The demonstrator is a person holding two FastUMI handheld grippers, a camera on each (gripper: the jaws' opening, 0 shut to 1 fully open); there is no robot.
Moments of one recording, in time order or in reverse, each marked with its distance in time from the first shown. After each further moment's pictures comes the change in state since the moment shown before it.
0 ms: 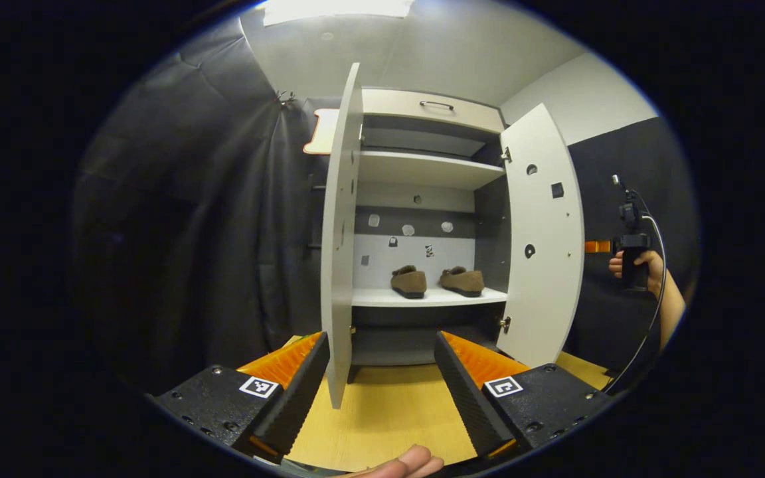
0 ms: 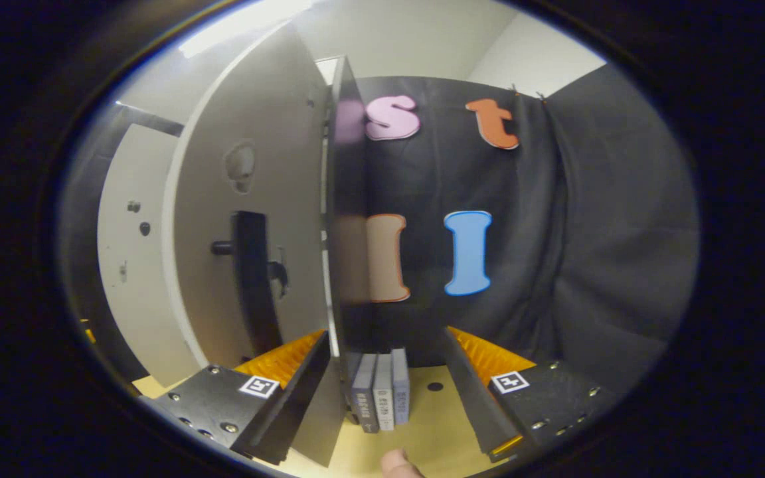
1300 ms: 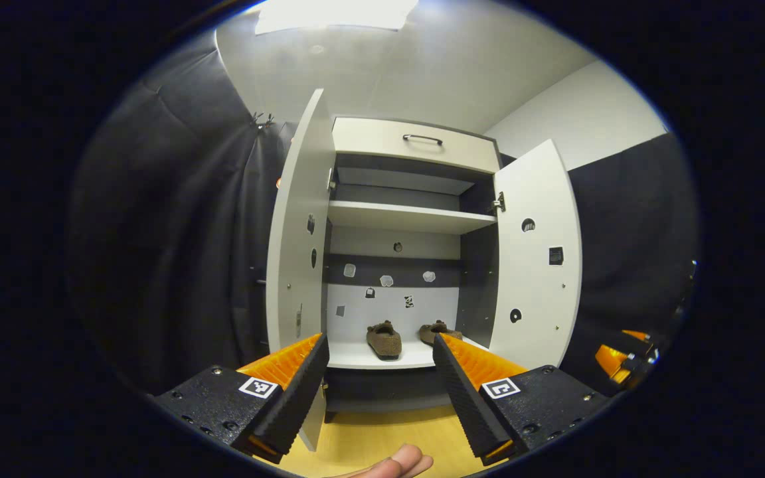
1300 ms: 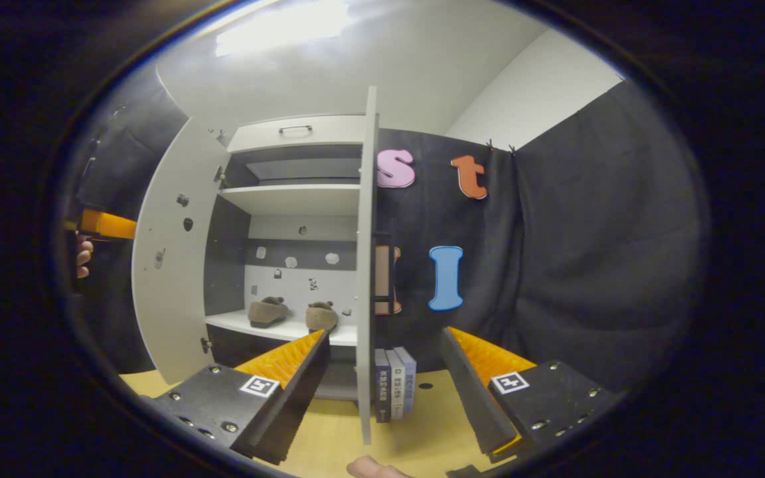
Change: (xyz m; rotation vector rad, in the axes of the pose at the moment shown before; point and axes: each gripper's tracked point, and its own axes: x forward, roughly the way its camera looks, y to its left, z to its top) left arm 0.042 -0.063 0.138 0.027 -0.148 -0.085; right arm -0.169 0.063 -0.046 0.008 -0.200 -0.189
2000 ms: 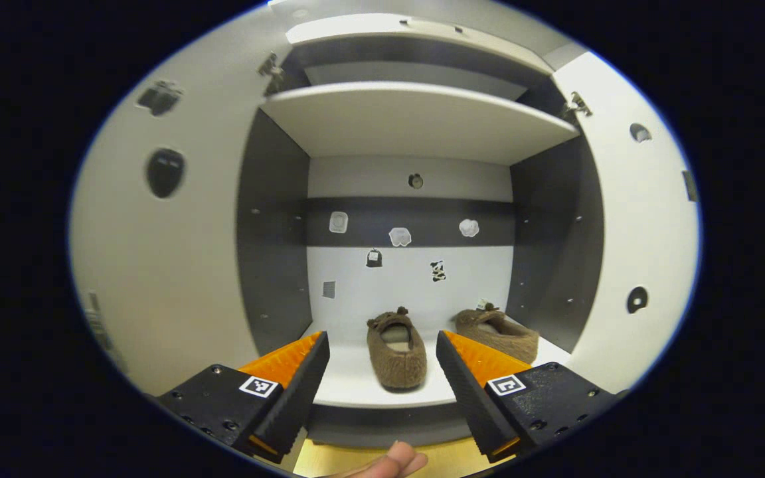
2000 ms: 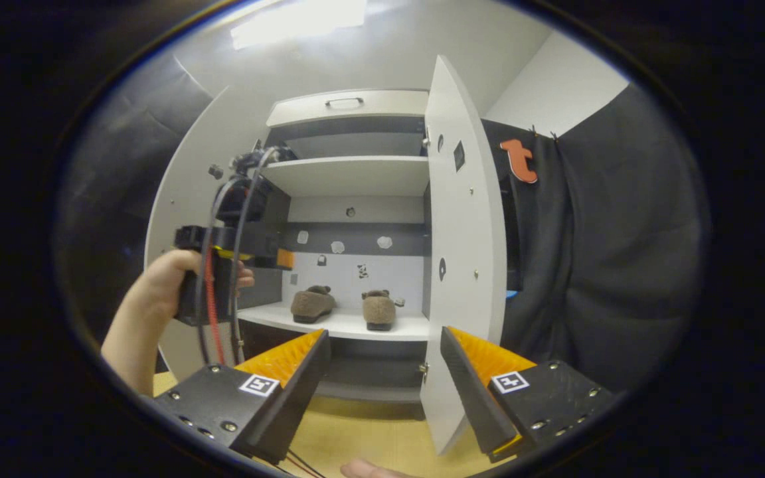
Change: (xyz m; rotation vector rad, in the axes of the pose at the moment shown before) left arm 0.244 0.009 -0.102 -0.003 0.182 0.104; right arm 0.036 0.150 -0.046 -0.004 0.000 0.159
